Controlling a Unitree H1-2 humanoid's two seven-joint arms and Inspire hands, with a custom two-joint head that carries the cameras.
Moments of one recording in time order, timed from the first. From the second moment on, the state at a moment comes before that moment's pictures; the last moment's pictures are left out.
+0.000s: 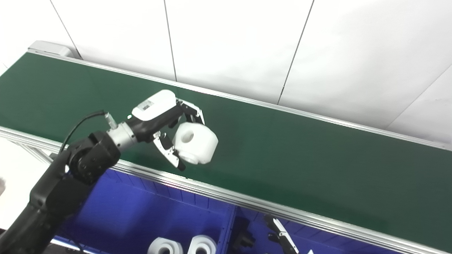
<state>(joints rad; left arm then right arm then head) -0.05 0.54 -0.11 -0.19 0.39 -0.34 -0.33 0.58 -0.17 0.42 -0.25 -0.37 -0.30 0.05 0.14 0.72</state>
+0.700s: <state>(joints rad) 0.12 0.58 -0.03 -0.32 0.26 -0.29 -0.38 0.52 -0.14 0.42 -0.35 -0.35 -0.26 0.09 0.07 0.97</state>
